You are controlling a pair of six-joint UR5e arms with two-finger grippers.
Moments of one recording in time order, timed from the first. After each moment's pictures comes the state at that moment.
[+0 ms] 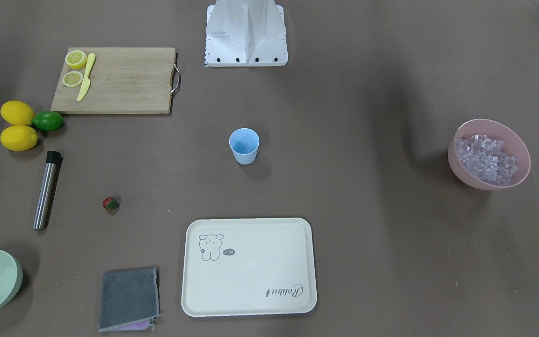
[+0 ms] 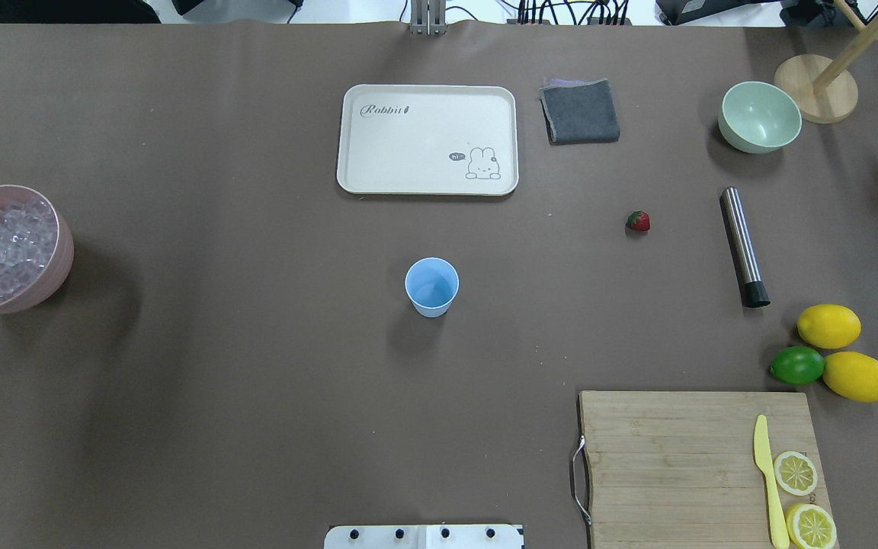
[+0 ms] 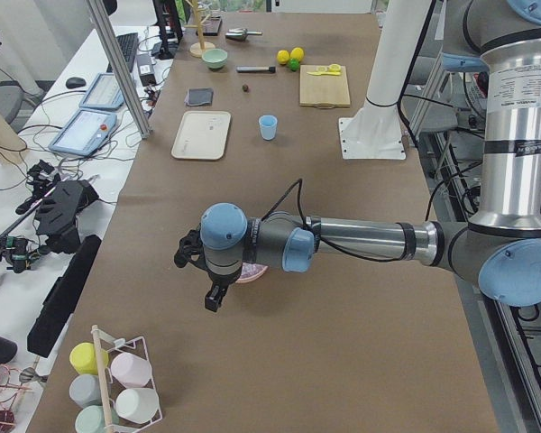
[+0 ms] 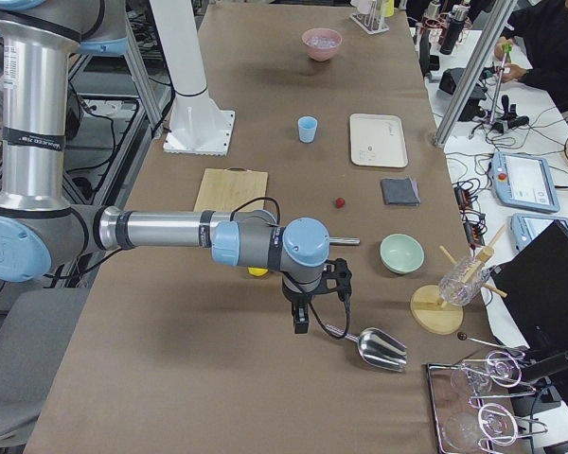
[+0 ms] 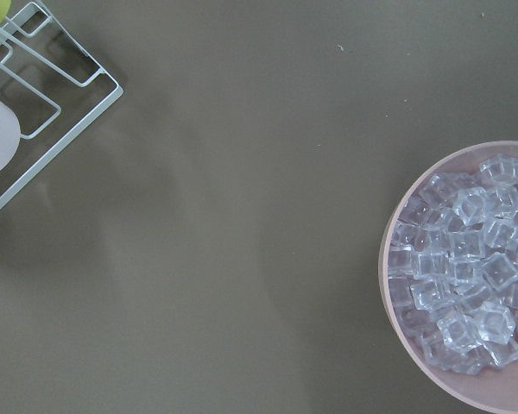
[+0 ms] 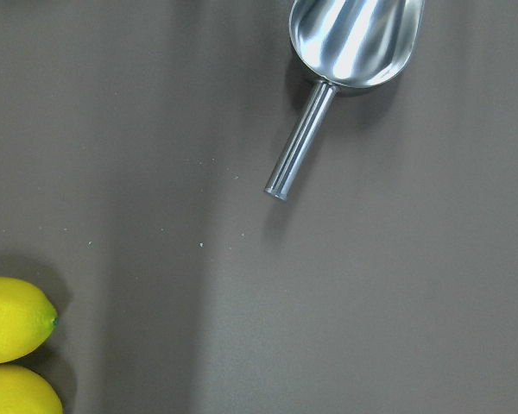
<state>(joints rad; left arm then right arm) -1.60 -1.54 -1.66 -1.69 -2.41 0.22 1.61 -1.70 1.75 -1.67 2.35 -0.18</state>
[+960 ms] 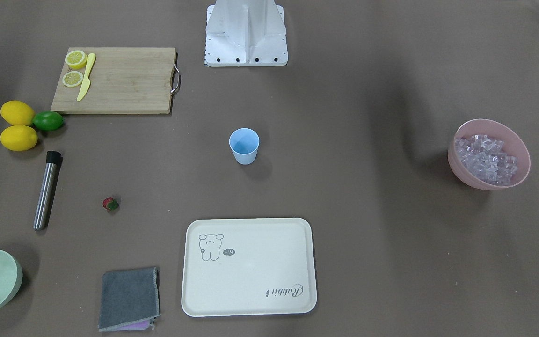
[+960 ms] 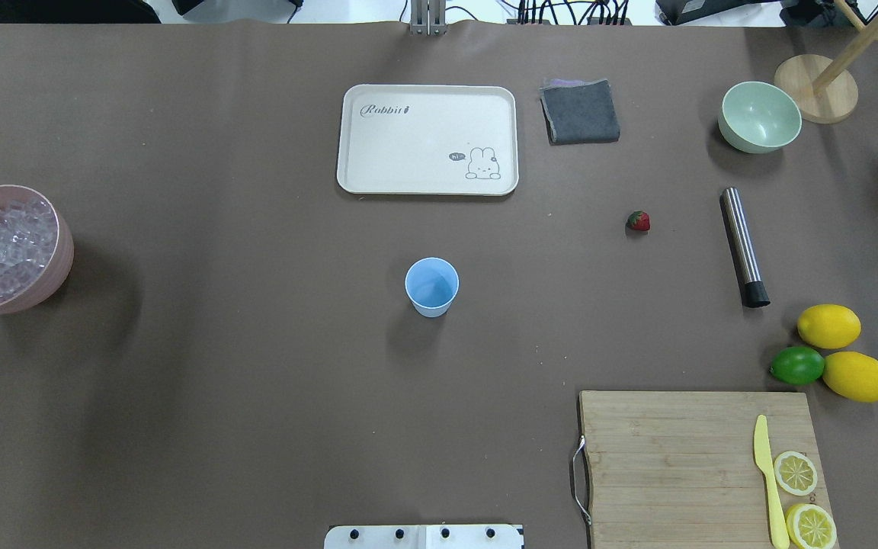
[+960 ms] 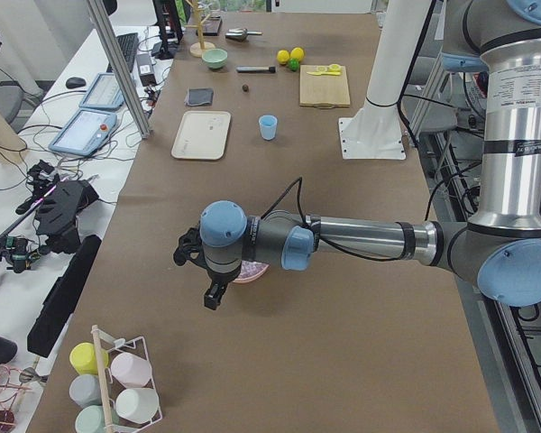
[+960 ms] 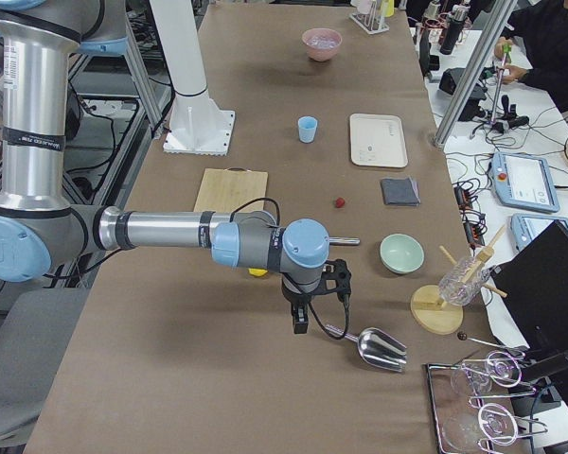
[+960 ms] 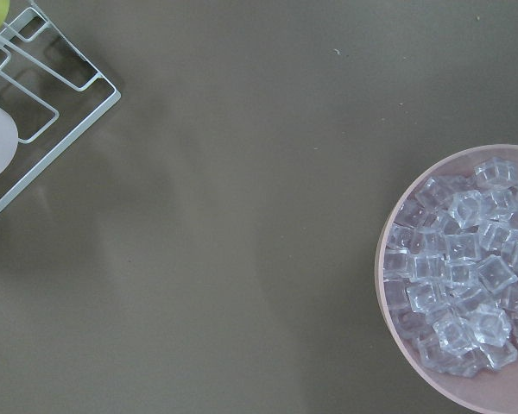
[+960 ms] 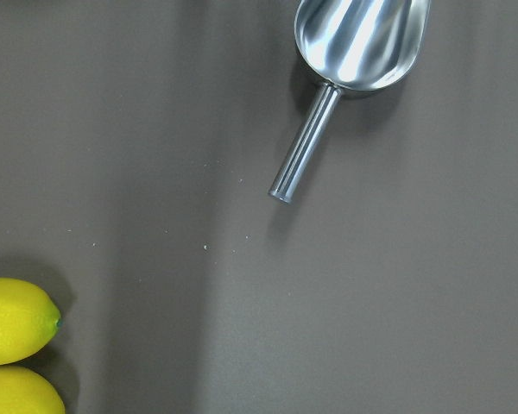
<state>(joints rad) -1.60 -1.54 -1.66 -1.69 -2.41 0.21 1.60 -1.70 1.74 -1.65 2.35 -0.18</state>
